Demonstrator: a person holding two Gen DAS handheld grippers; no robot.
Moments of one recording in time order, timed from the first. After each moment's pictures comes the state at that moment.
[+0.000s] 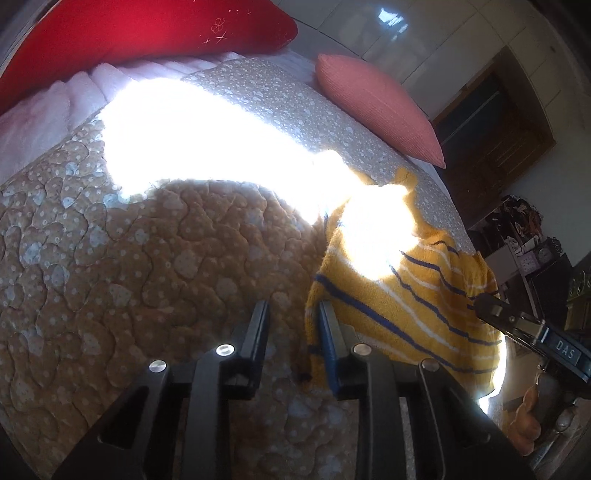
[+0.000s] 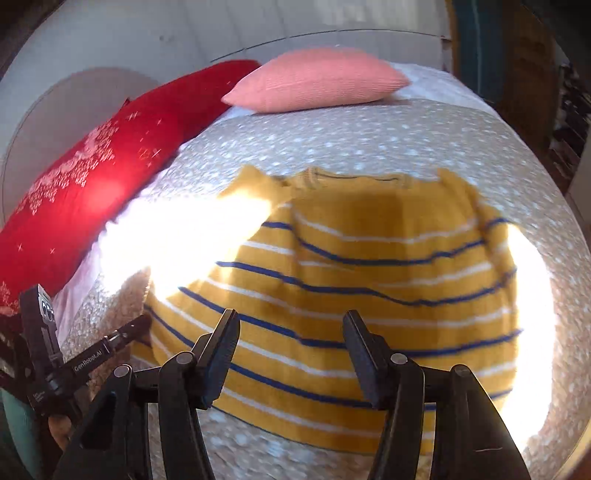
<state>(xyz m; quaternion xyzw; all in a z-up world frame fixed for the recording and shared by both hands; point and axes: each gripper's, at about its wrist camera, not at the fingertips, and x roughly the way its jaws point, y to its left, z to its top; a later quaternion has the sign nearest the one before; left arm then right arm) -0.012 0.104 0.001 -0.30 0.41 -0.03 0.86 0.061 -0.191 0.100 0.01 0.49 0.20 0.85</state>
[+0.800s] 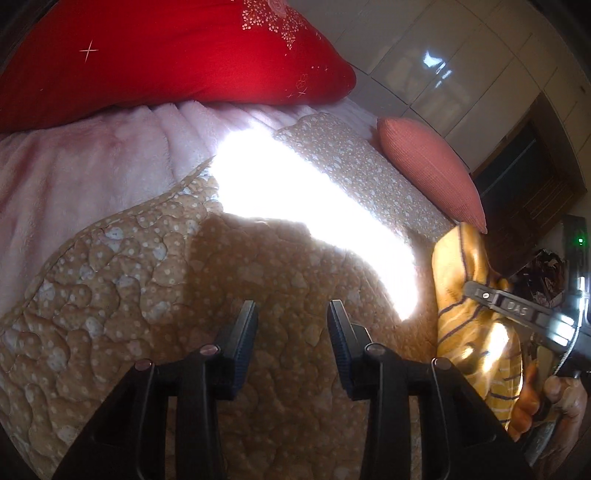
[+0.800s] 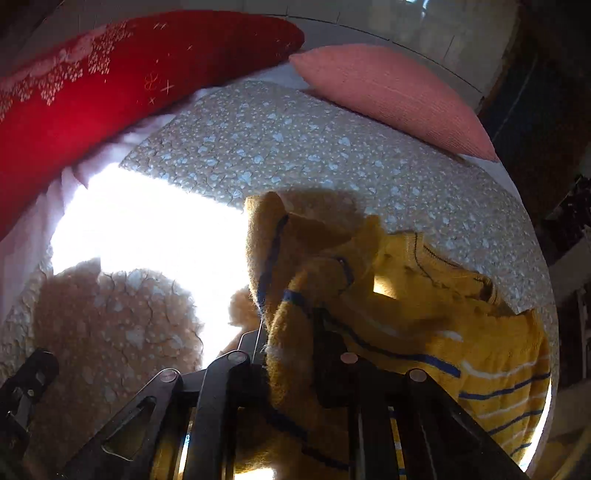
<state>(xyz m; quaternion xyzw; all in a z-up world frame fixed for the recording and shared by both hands) -0.036 0.161 0.017 -0.31 0.36 0.09 0.88 0.124 -0.106 0.094 -0.13 0.47 0.13 0.87</state>
